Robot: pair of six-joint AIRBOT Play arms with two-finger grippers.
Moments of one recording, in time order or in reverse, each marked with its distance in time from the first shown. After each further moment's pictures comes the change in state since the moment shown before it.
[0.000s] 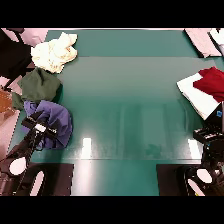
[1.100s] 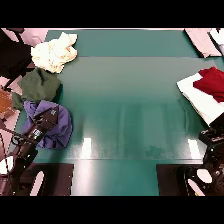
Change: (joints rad) left arm 0.000 0.000 -0.002 -1.124 -0.003 -0.285; right arm 0.000 0.000 0.000 0.000 -0.124 0.000
